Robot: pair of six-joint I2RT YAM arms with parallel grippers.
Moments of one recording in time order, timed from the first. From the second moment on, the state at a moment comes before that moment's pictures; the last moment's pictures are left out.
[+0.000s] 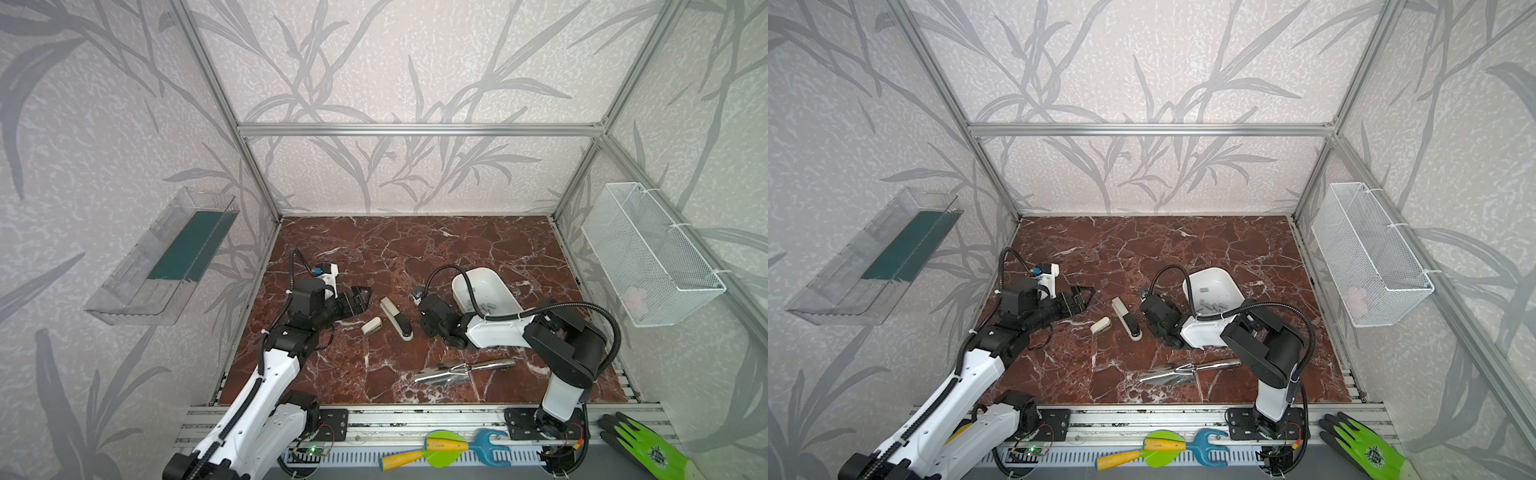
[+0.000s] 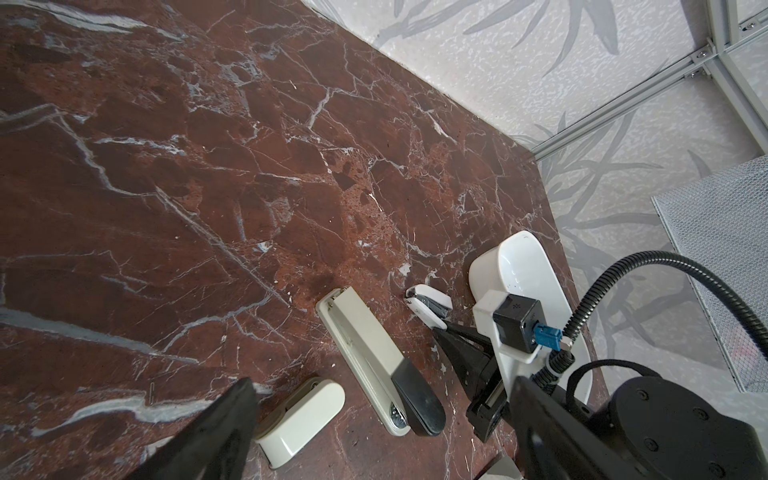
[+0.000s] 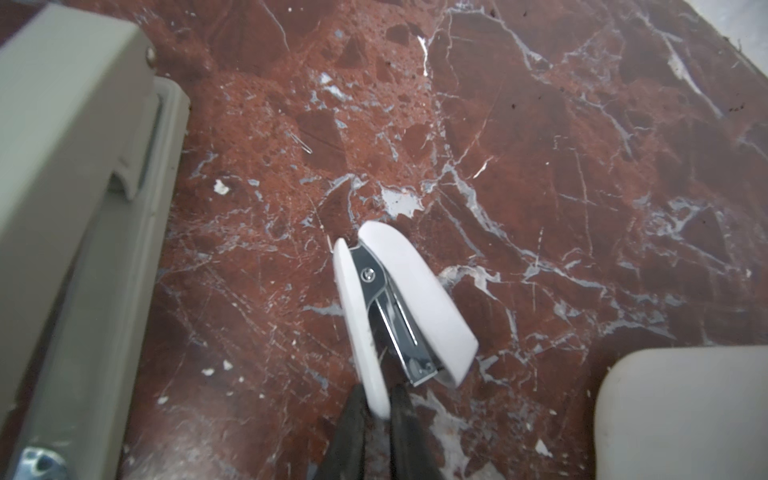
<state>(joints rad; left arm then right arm) -0.22 0.85 0.59 -0.28 0.30 -0.58 0.91 1.80 0.83 0.12 0.41 0.06</state>
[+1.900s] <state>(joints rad) -0.22 0.82 0.61 -0.31 0.30 -0.57 1.06 2.00 1.42 -0.69 0.91 -0.08</state>
